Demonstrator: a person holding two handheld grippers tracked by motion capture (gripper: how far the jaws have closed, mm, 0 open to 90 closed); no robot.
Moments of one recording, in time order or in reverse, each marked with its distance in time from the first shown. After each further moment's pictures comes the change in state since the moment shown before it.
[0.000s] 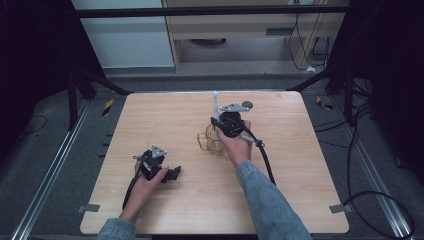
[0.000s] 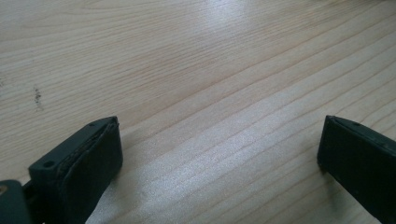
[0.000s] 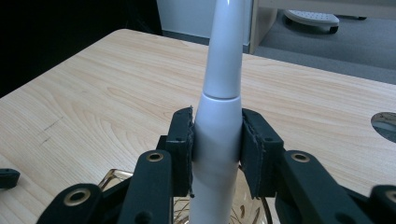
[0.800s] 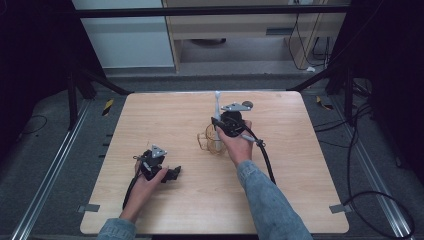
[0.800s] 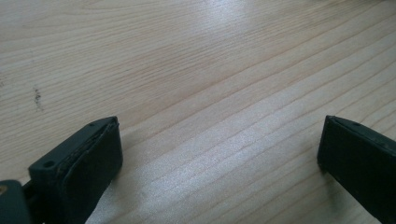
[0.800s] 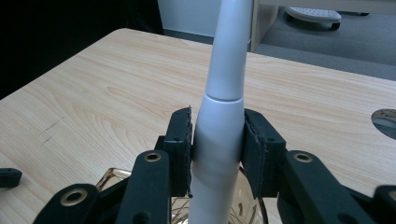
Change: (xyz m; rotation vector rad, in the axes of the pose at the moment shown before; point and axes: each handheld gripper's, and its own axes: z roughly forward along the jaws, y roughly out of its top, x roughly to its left) left arm 0.000 0.000 0.000 0.000 0.000 0.001; right arm -0.003 0.000 -0.001 0.008 0.005 0.011
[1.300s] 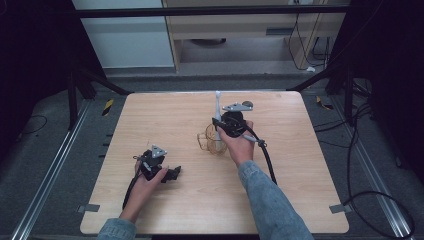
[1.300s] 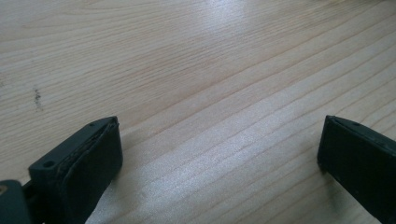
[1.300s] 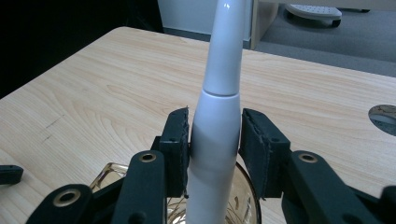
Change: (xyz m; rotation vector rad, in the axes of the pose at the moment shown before) left arm 0.000 0.000 0.000 0.002 0.000 0.002; right arm -0.003 -0.001 -0.003 0.007 0.002 0.008
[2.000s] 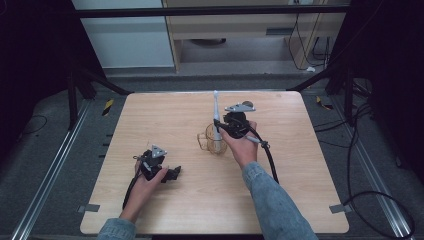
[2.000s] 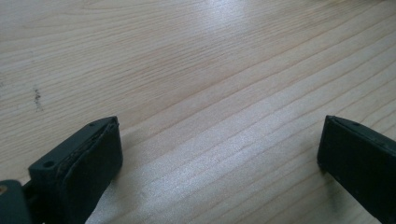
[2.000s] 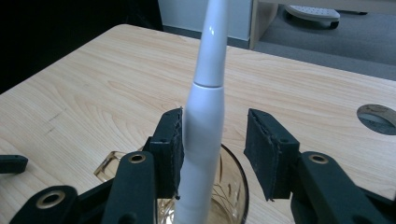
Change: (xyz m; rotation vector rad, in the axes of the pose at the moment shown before) left arm 0.000 0.000 0.000 0.000 0.000 0.000; right arm -0.002 0.001 -0.014 0.007 -0.005 -0.020
